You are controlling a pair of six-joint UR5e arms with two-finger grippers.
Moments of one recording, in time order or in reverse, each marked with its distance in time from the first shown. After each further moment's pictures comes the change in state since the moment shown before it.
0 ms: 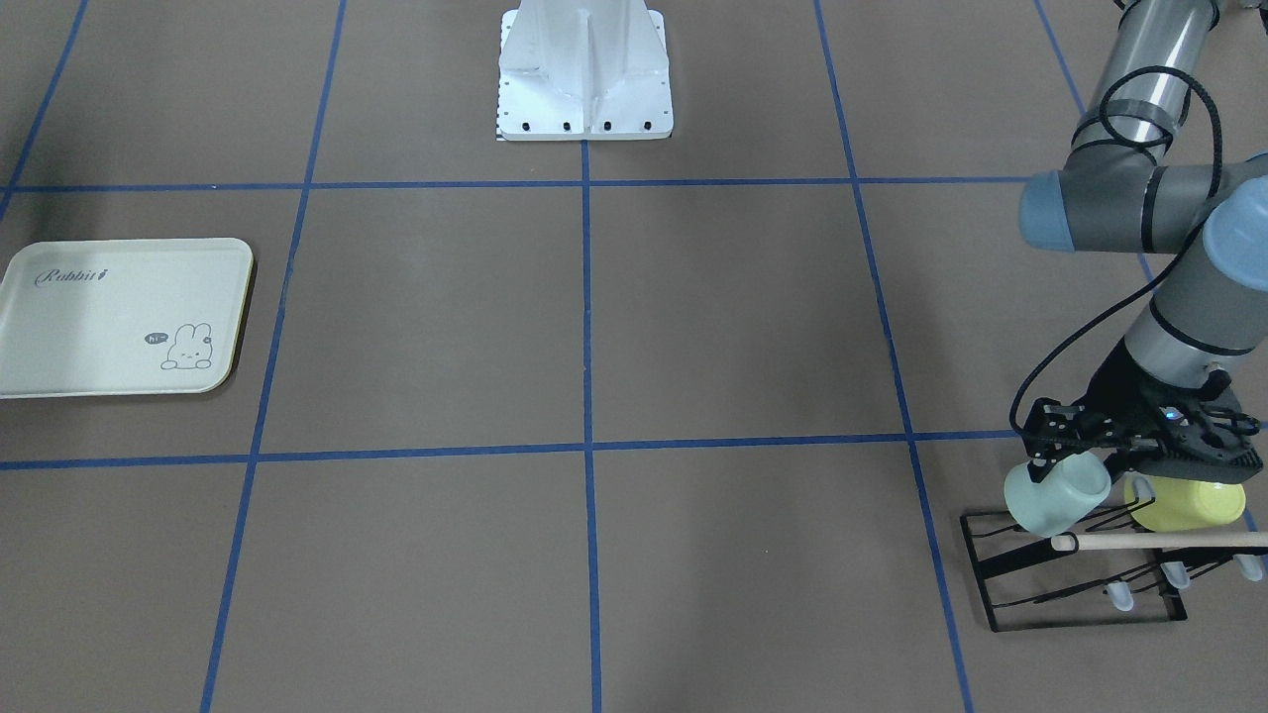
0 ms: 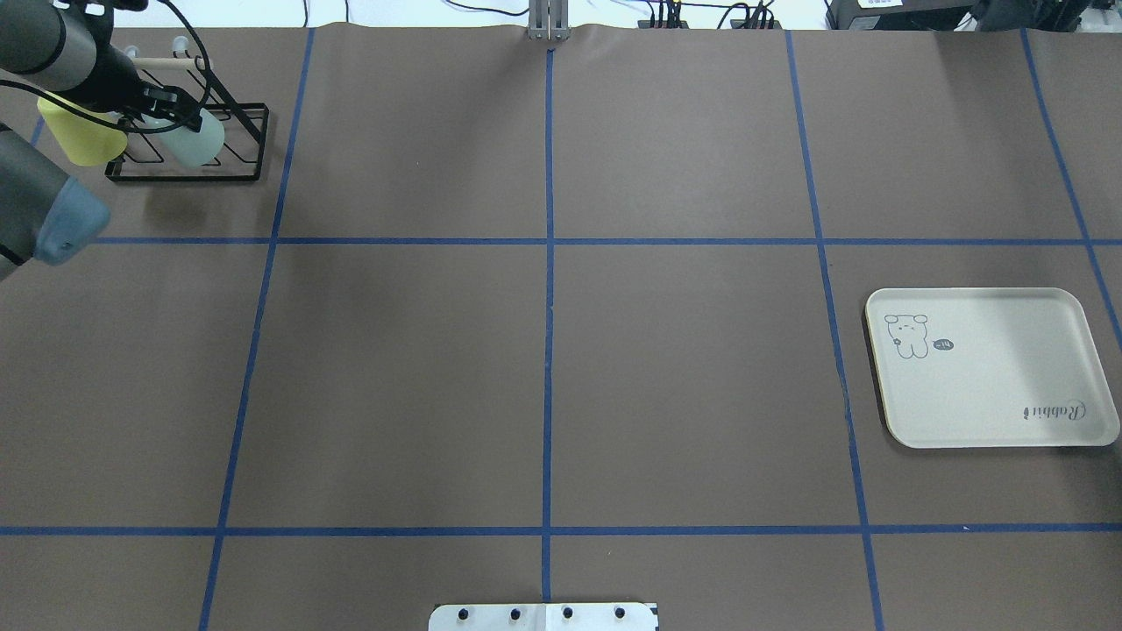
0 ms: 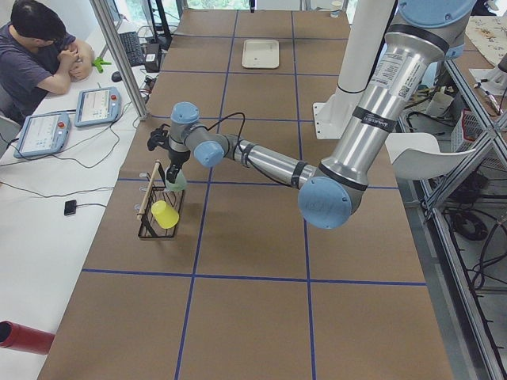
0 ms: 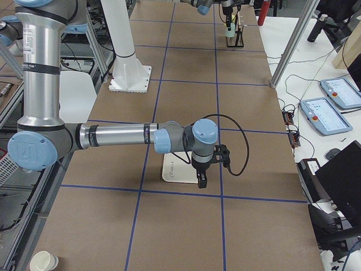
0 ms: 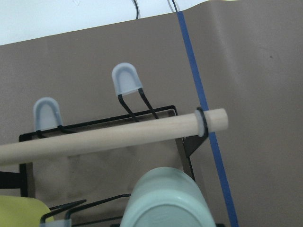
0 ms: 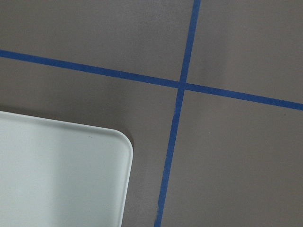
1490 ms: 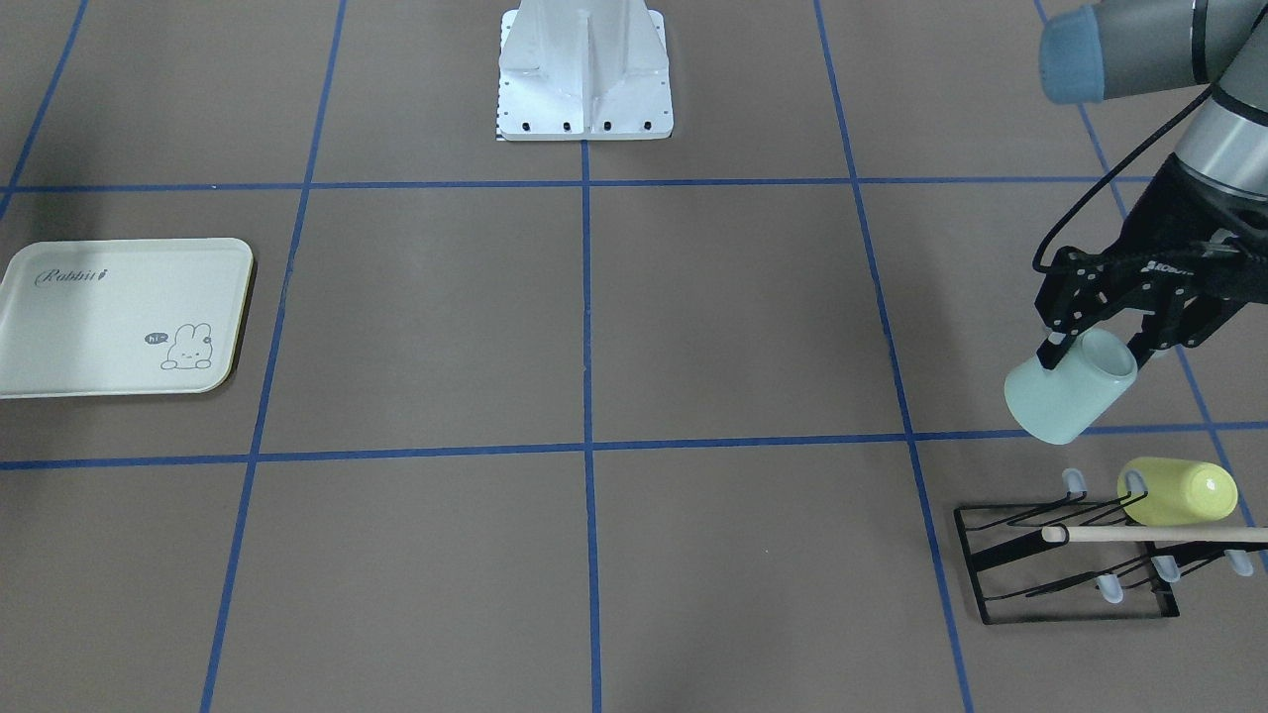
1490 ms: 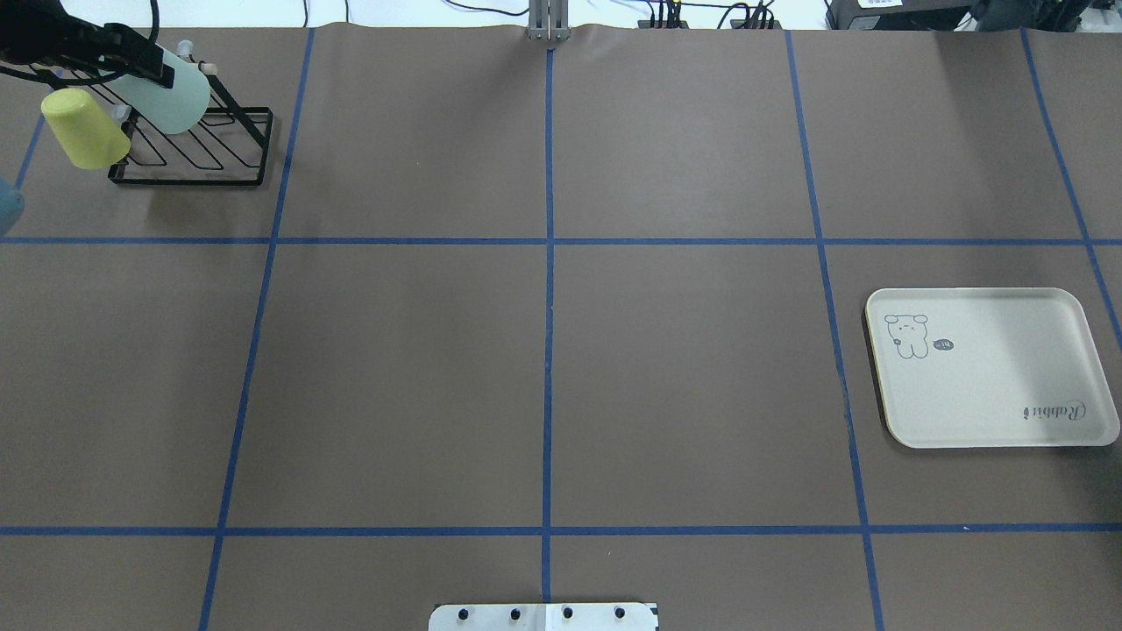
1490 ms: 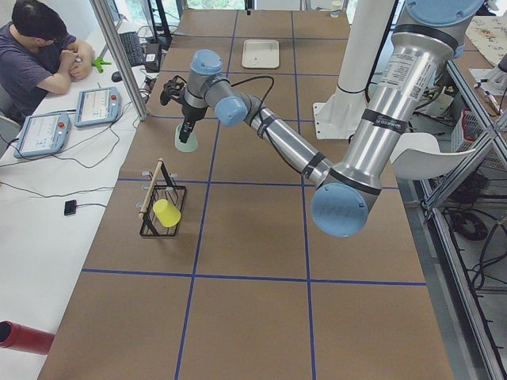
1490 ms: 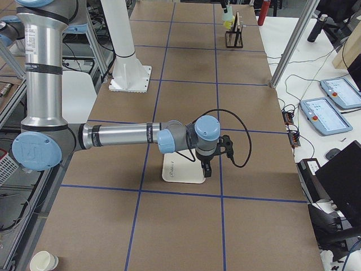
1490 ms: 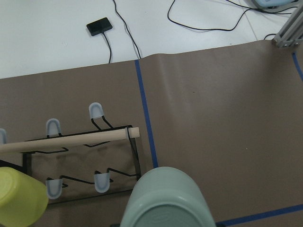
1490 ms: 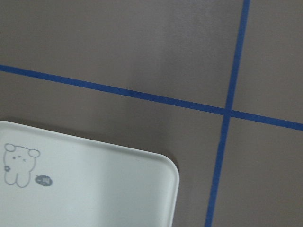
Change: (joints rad) left arm -0.053 0.049 -0.391 0.203 -0.093 -0.122; right arm -0.017 0.051 -0.014 0.122 0.198 0.124
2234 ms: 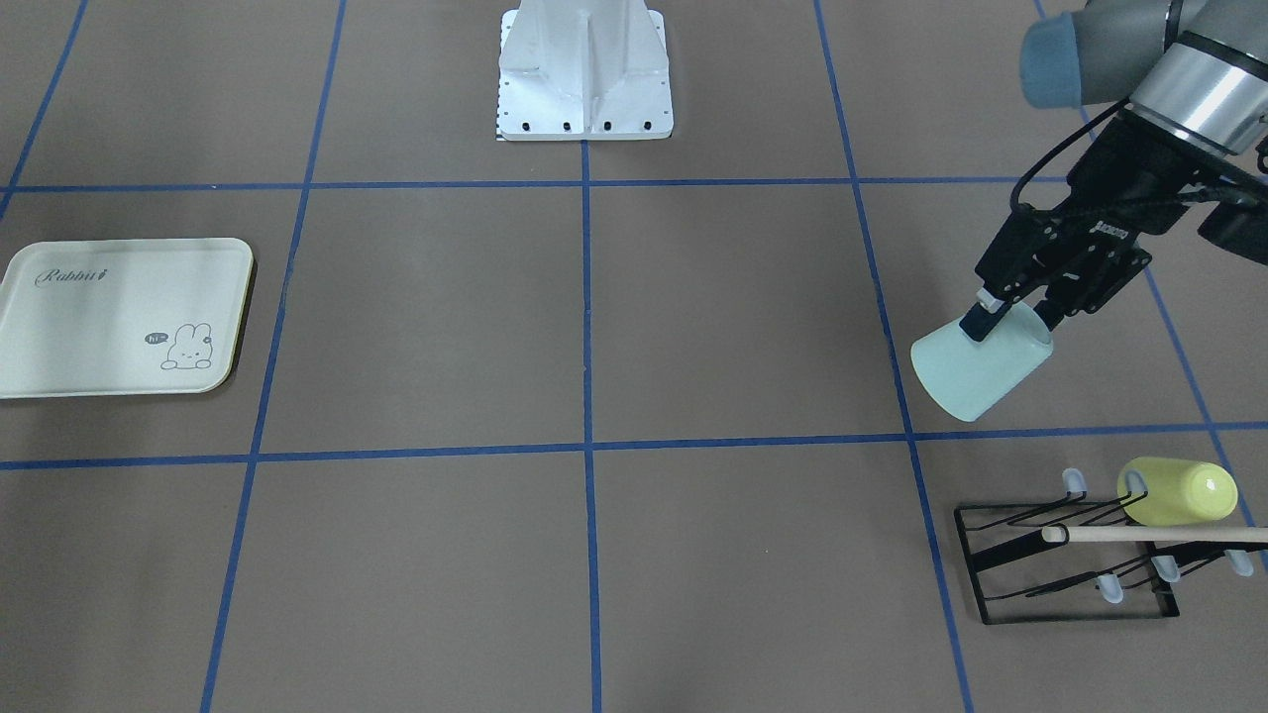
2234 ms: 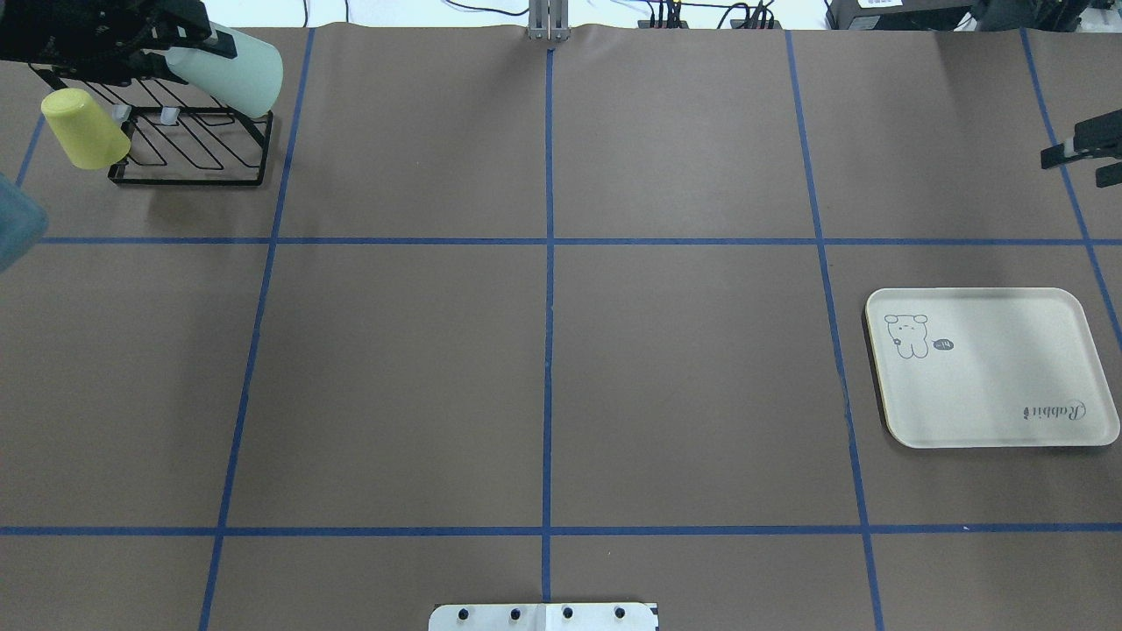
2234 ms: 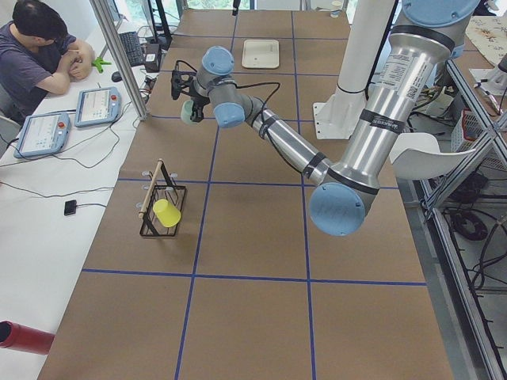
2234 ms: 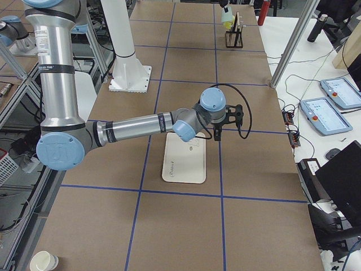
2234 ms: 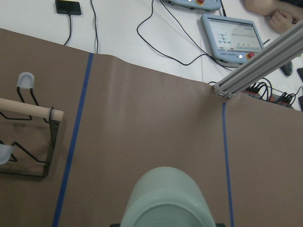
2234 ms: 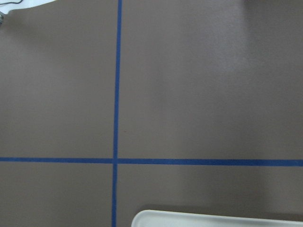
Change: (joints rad) left arm 0.057 -0.002 0.001 -0.377 -0.044 -0.622; right arm -0.111 0.100 0.006 0.509 0.032 0.811
